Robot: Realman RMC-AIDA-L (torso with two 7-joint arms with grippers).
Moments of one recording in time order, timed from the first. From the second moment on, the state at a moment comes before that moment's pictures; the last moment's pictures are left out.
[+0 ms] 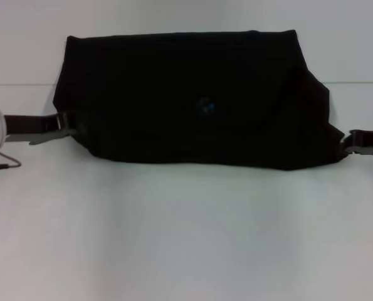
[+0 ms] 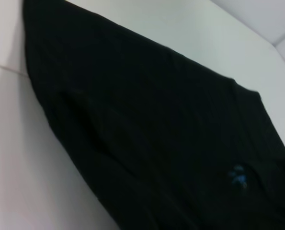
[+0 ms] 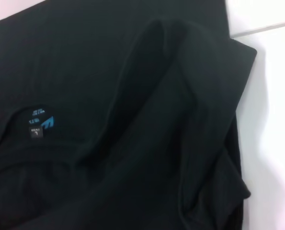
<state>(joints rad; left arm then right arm) -0.67 -1.94 0.74 0.60 2.18 1.13 -2.37 0.76 1.95 -0.75 -0.58 -2.49 -1.05 2.52</state>
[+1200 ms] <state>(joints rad) -0.50 -1.87 0.62 0.75 2.38 1.88 -2.28 0.45 1.93 -0.62 -0.87 -2.49 -1.76 2.49</state>
